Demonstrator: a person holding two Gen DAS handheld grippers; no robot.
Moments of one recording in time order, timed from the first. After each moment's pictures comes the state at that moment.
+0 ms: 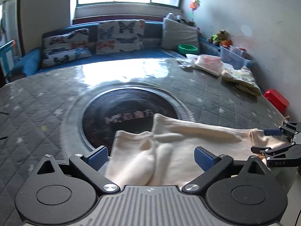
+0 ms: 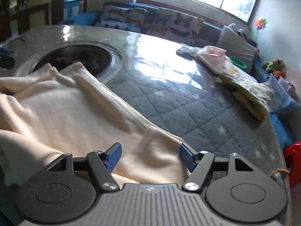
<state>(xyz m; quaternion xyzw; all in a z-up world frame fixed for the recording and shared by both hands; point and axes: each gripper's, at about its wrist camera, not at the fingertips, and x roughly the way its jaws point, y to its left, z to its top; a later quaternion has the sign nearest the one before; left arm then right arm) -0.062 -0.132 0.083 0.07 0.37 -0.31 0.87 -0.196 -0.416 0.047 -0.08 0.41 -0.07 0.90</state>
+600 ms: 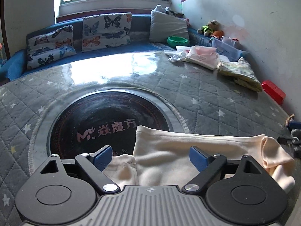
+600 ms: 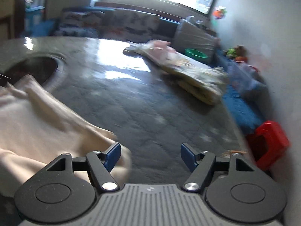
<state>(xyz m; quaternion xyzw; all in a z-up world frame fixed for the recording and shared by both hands) -0.017 -0.190 0.055 0.09 0.38 -0.34 0.86 -0.220 -0.471 0.066 -0.05 0.40 -0.18 0.90</state>
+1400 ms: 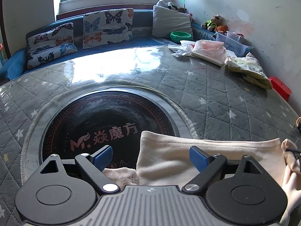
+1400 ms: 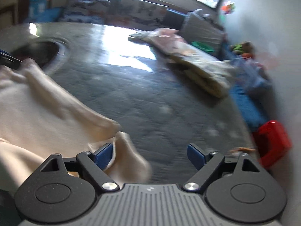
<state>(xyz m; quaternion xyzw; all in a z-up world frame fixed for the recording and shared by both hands) 0.005 -0.210 0.042 0.11 0.39 -0.33 0.86 -0.211 -0.478 0.044 -0.07 0.43 -0.19 0.88</state>
